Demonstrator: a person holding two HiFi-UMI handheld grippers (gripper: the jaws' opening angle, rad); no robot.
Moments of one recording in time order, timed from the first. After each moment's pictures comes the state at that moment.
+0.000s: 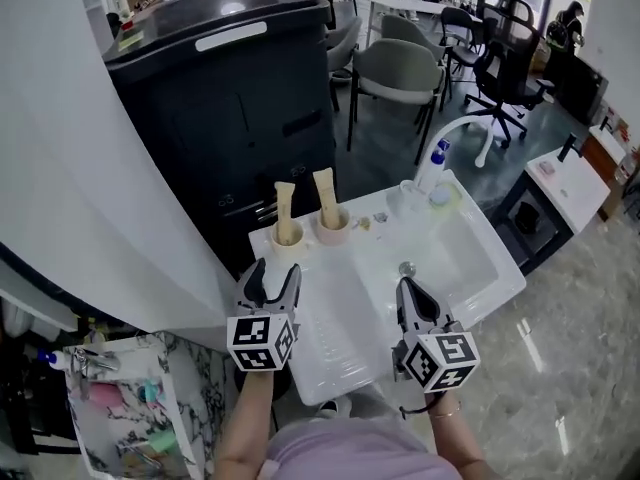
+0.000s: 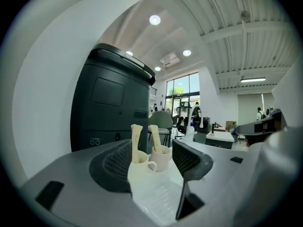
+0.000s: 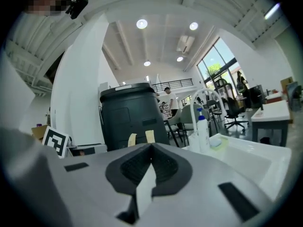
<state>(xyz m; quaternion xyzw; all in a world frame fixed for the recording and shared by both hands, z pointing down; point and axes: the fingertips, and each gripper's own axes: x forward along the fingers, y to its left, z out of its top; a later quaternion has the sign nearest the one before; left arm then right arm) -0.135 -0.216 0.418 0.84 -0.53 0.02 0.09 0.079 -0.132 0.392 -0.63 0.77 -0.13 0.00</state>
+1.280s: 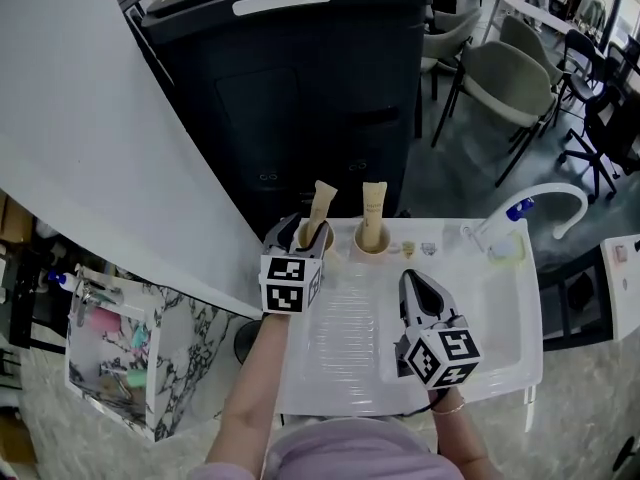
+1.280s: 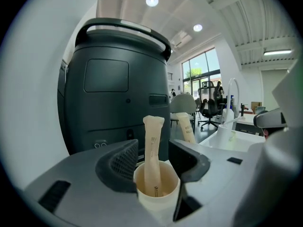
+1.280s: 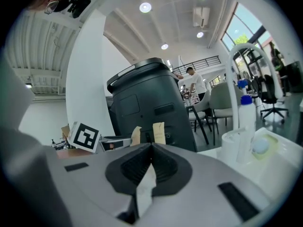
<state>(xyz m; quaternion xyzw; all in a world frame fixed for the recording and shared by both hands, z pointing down) -0.127 -0.357 0.462 0.76 -0.63 0.13 0.10 0.063 -0.279 0.428 -0.46 0.87 -0.18 -0.04</state>
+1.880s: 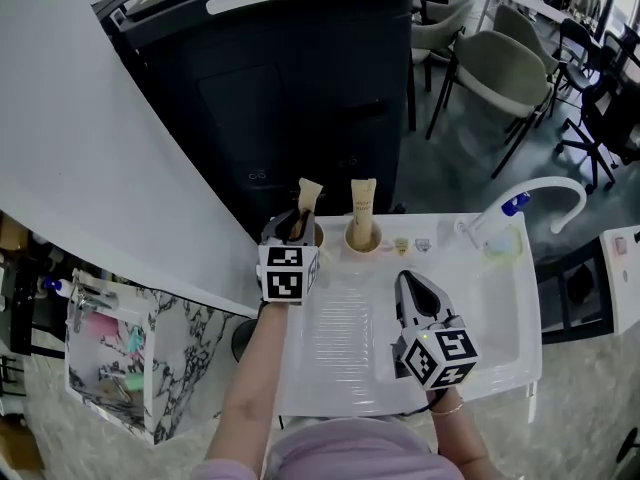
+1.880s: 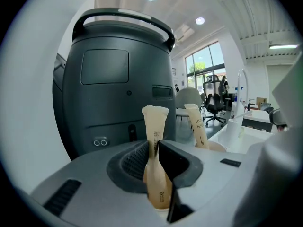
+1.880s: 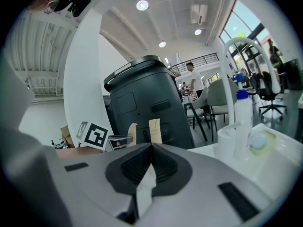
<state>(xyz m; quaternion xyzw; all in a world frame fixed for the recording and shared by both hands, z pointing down) -0.129 -0.383 0.484 0.74 -0.65 0.15 0.12 0.075 -0.282 0.441 -0.46 0.87 -0.19 -0.05</state>
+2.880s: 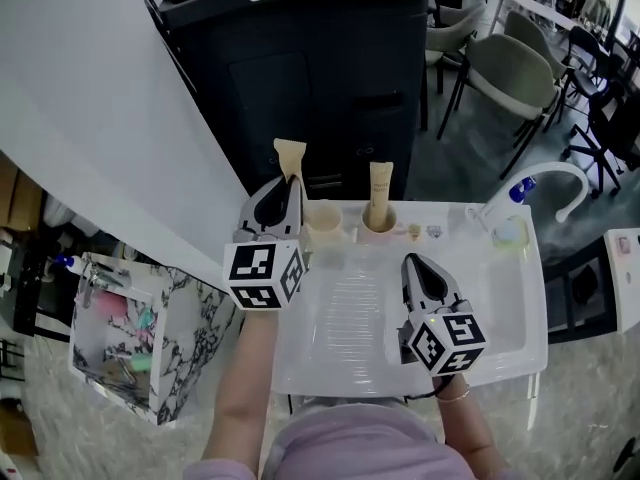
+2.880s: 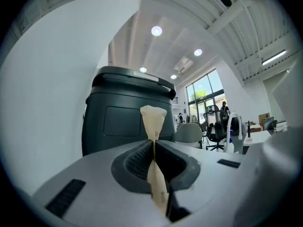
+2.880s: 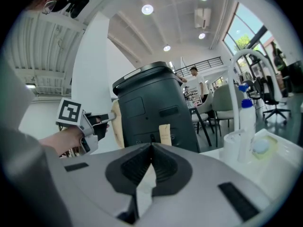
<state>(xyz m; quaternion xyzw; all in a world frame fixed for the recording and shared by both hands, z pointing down) -0.154 -0.309 0.332 0.74 -0.67 0.00 0.01 0.058 -0.256 0.415 -0.44 0.88 -0.17 -0.03</state>
